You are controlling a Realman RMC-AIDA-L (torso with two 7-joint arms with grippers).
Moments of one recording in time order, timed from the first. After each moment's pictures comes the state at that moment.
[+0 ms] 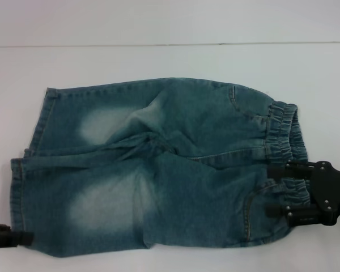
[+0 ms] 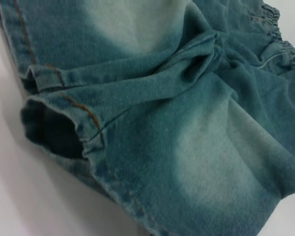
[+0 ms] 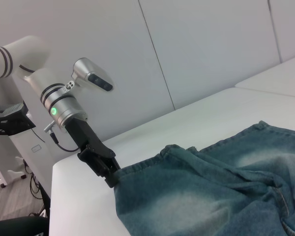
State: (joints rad) left arm -0.41 -2.03 0.41 0.93 2.62 1.84 -1.90; right arm 0.40 2.01 -0.71 -0.62 -2.00 -1.79 1.31
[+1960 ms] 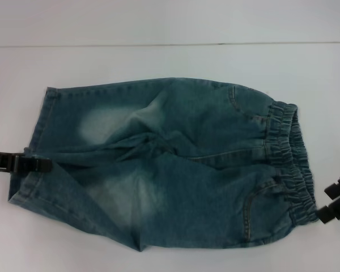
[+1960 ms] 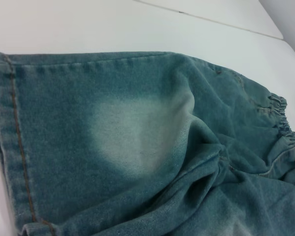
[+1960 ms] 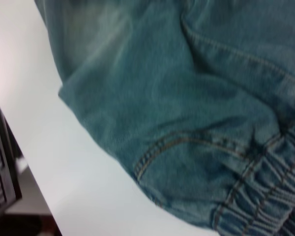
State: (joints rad) left arm -0.57 -2.03 0.40 0.93 2.56 1.74 -2.10; right arm 0.69 1.93 -0.81 -0.89 -2.61 -1.92 2.06
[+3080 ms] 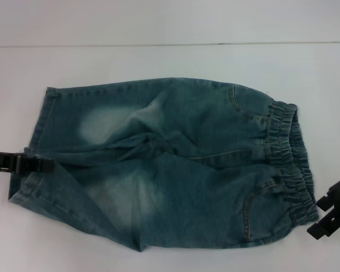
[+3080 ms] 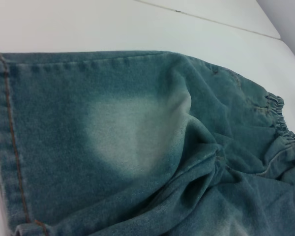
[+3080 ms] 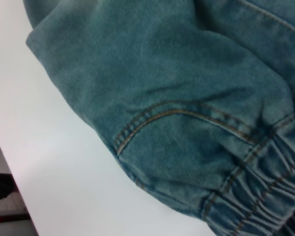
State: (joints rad) left arm -0.57 -2.04 0.40 0.93 2.56 1.74 -2.10; right arm 0.71 1.99 -0.95 -0.86 -2.68 -1.80 2.05
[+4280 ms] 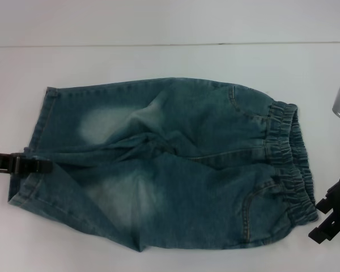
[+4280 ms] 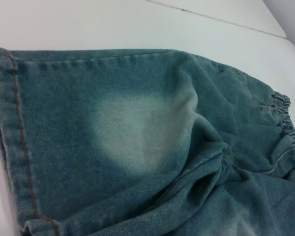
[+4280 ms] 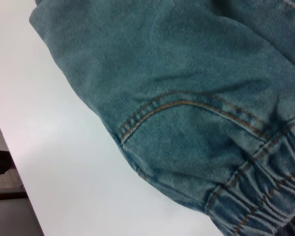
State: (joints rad) left arm -0.57 -2.04 0.41 0.93 2.56 1.73 -2.10; right arm 0.74 1.99 -1.01 -0.83 -2.69 -1.80 2.04
